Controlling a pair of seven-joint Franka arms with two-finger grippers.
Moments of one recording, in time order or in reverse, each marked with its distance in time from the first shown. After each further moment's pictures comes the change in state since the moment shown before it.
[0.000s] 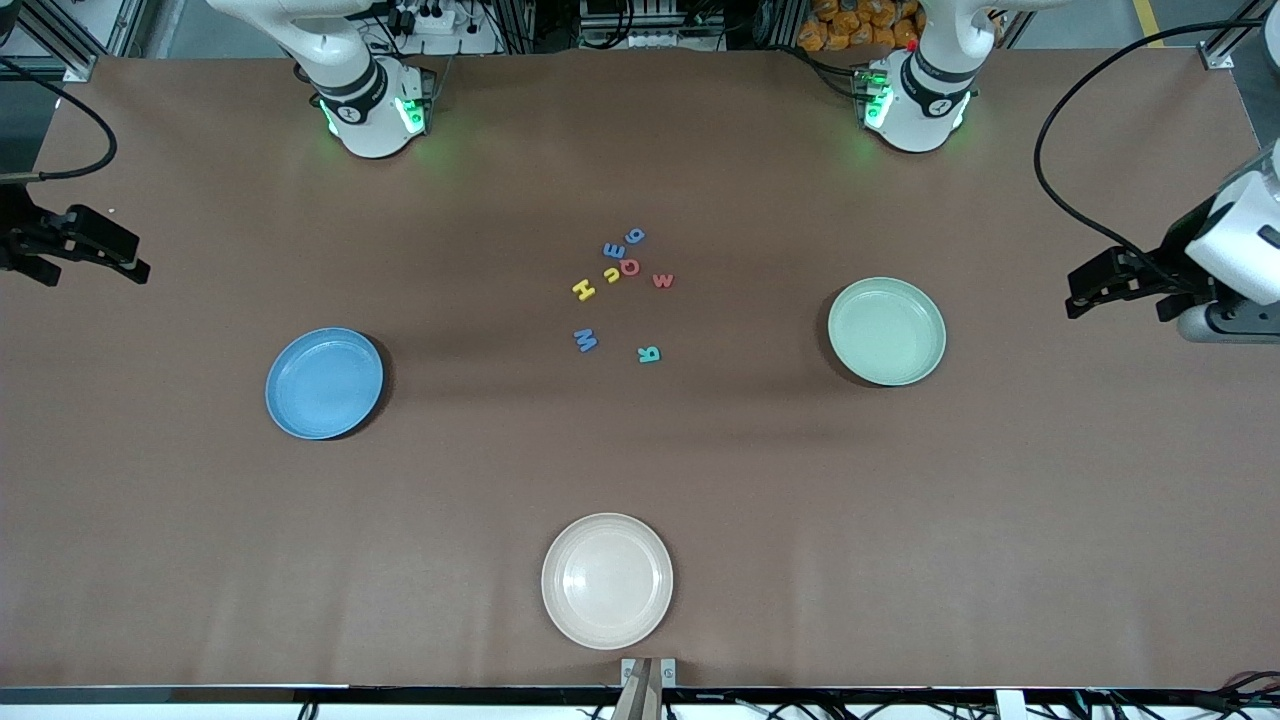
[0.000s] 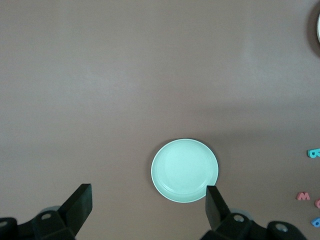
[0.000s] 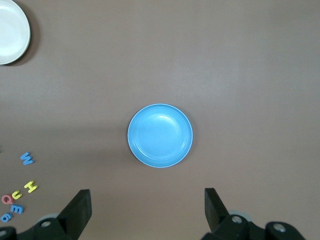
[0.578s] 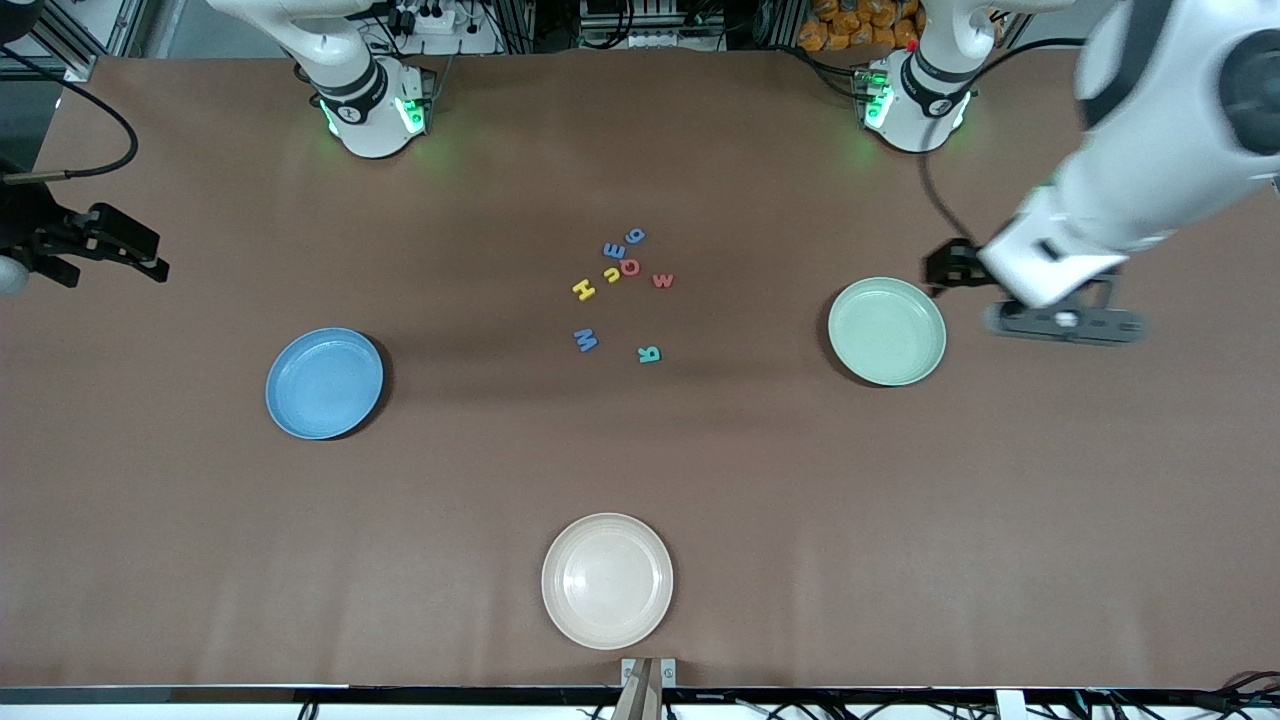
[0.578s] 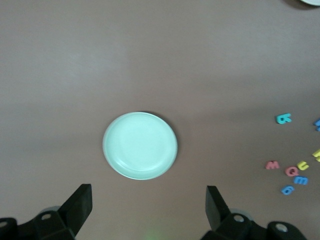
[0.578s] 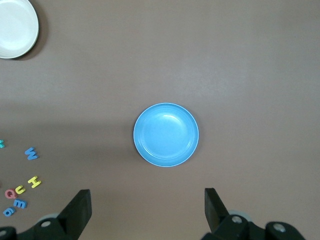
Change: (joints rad) left arm -0.101 0.055 -0.162 -0.027 0.000 -0.043 -0.217; right arm 0.001 0.001 0.027 0.000 0.001 -0.004 0.001
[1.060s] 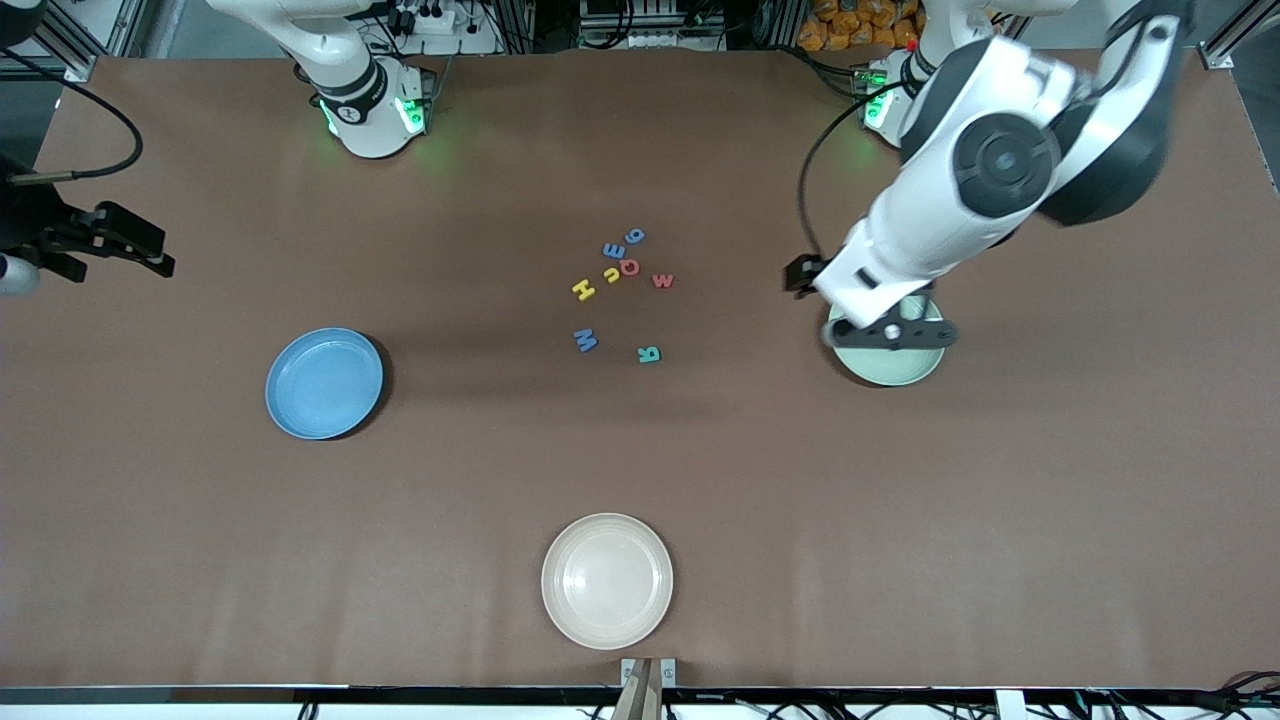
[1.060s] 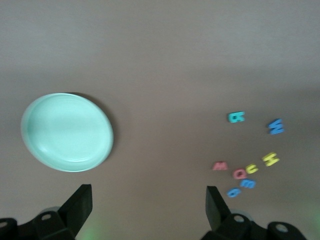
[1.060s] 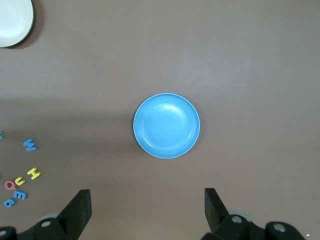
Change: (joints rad) left arm -0.081 0.139 -0.100 -0.005 -0.086 0.130 -0.284; right arm 0.003 0.007 0.002 -0.017 0.001 -0.020 0.000
